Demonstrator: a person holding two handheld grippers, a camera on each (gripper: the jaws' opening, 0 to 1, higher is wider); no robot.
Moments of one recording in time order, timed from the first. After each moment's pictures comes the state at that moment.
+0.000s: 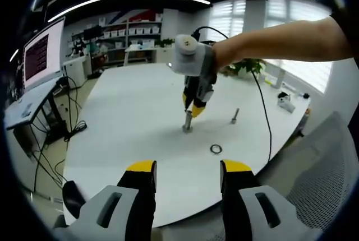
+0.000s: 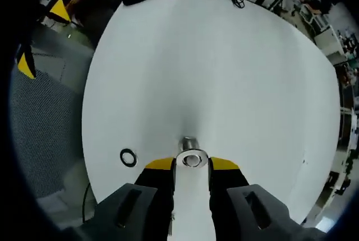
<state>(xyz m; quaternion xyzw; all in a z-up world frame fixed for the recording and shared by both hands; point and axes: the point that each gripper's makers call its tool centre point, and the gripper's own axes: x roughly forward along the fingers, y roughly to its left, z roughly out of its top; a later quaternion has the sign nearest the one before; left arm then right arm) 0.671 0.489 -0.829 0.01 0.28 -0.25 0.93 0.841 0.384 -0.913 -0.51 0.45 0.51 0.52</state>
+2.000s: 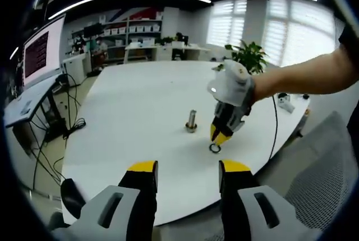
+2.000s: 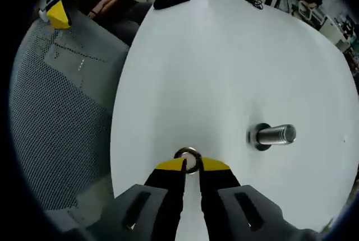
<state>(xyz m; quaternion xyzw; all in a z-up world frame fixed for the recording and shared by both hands) 0.670 0.488 -0.831 0.01 0.29 -0.25 0.92 0.735 0.351 -0.962 -0.40 0.44 0.58 0.55</state>
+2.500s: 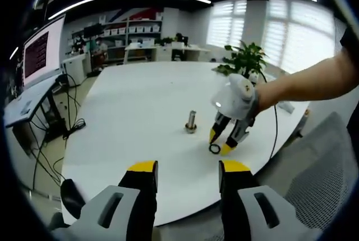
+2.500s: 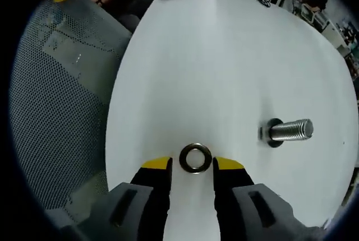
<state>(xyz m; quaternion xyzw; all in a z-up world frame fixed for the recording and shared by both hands) 0.670 0.487 -0.830 0.01 0.29 -0.25 0.92 0.735 0.349 -0.975 -0.46 0.42 0.56 0.54</state>
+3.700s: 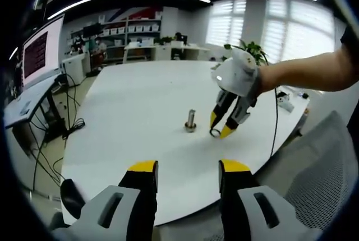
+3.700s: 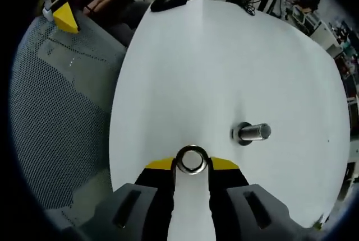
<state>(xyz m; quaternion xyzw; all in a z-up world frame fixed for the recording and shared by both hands) 0.670 0.487 -0.832 0.01 0.29 -0.25 0.92 0.755 0.349 -0.925 -0.44 0.43 0.55 0.57</state>
